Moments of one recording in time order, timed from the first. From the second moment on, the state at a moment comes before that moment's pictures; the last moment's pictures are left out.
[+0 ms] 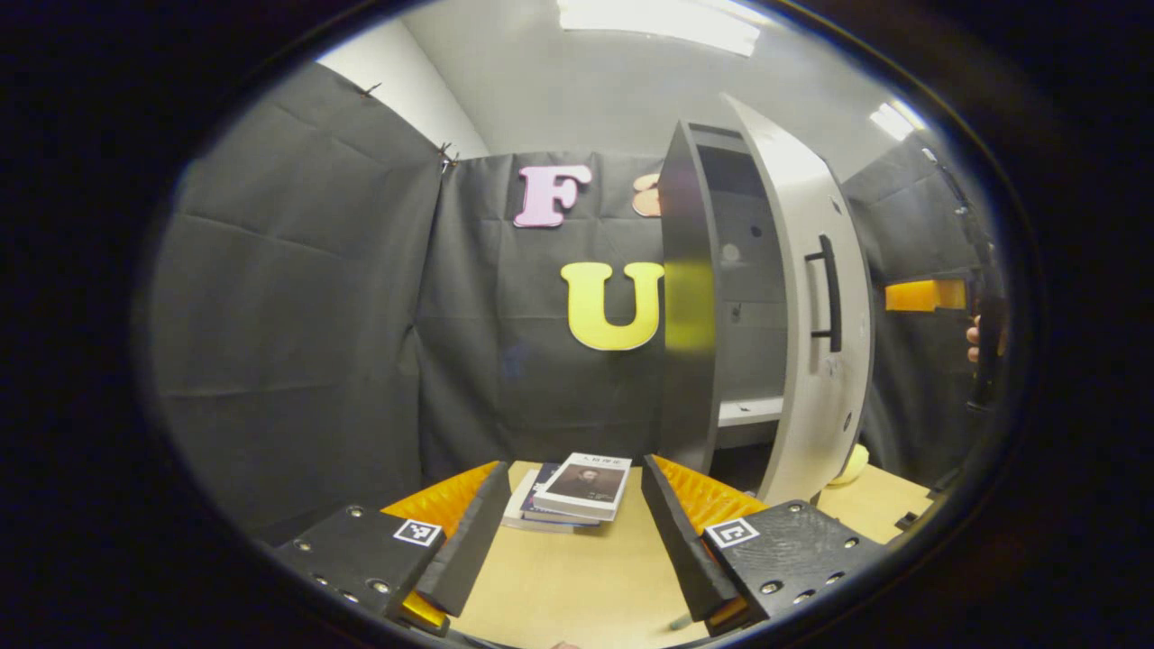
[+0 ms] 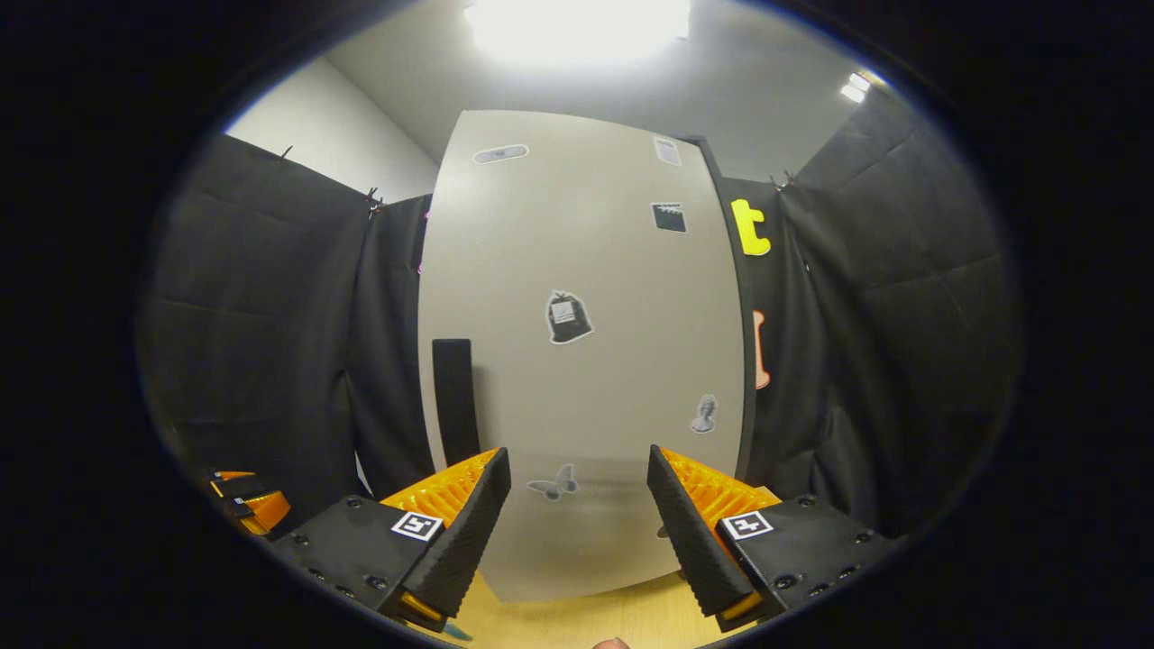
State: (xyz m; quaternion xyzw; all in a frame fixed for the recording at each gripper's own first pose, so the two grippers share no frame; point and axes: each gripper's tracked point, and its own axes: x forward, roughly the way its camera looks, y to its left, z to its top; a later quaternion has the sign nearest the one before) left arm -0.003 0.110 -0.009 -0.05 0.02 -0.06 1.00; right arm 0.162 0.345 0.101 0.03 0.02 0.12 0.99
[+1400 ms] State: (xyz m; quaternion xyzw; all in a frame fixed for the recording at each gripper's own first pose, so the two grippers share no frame) left arm -0.022 -0.064 0.086 -0.01 -0.01 -0.03 1.00; right arm 0.165 0.140 0.037 0.02 0.02 0.10 0.99
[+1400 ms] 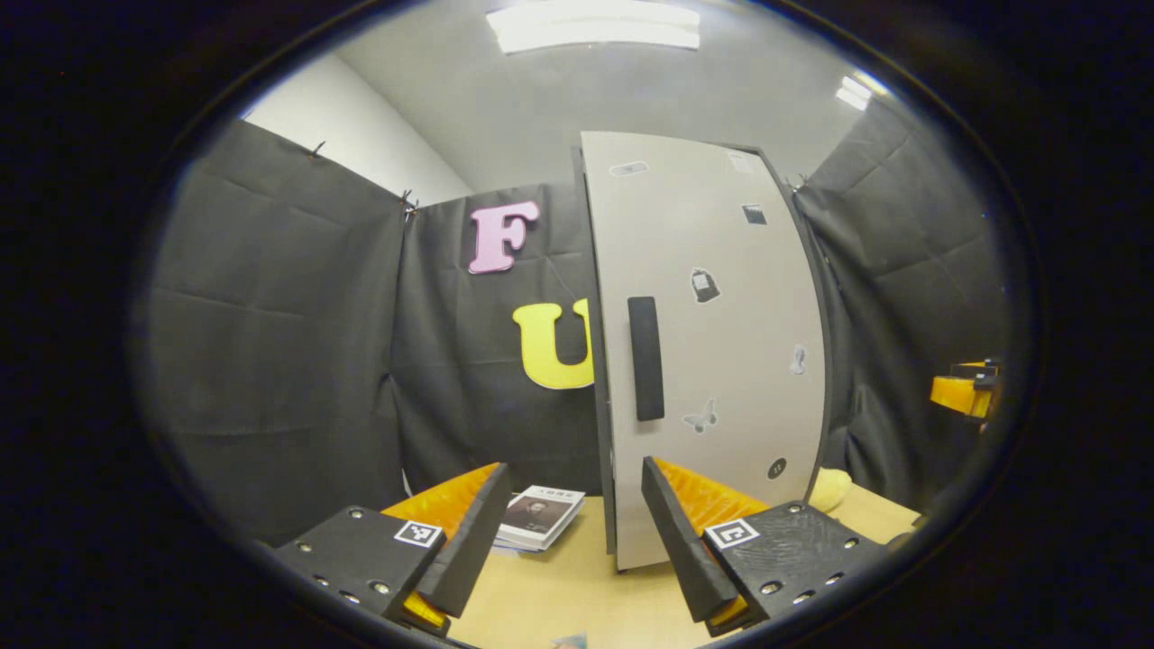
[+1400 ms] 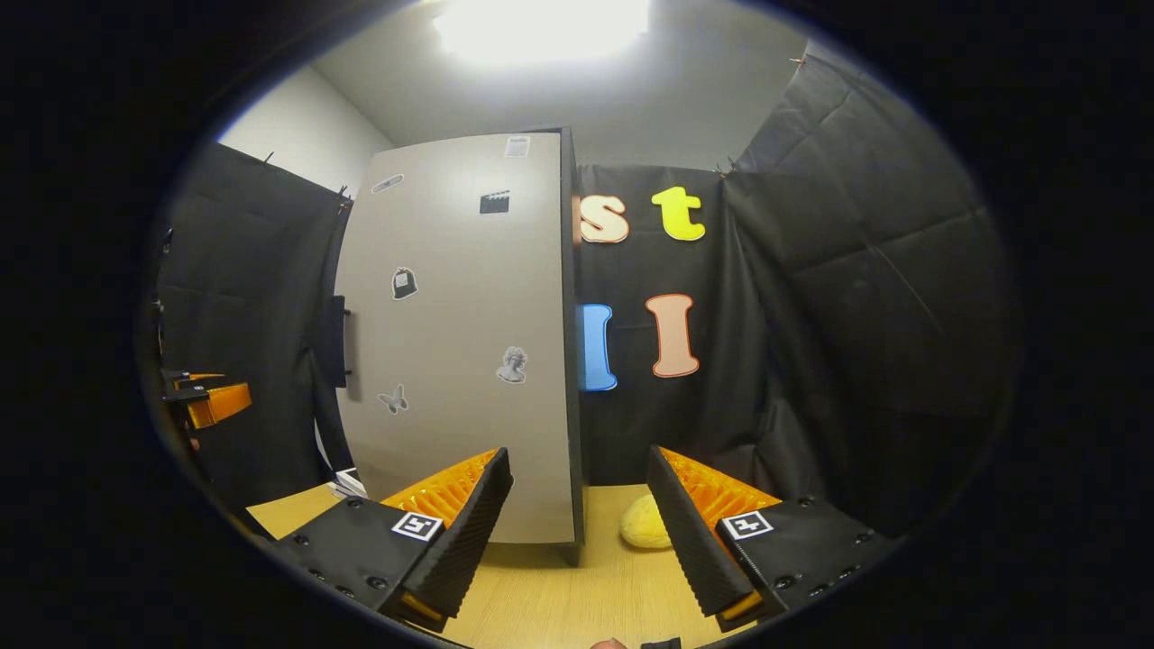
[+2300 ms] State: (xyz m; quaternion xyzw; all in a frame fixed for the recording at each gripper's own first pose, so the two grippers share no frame) left arm -0.004 -0.048 0.076 -0.01 0.00 -0.03 1.00; right arm 0.176 0.147 0.052 0.01 0.02 0.08 1.00
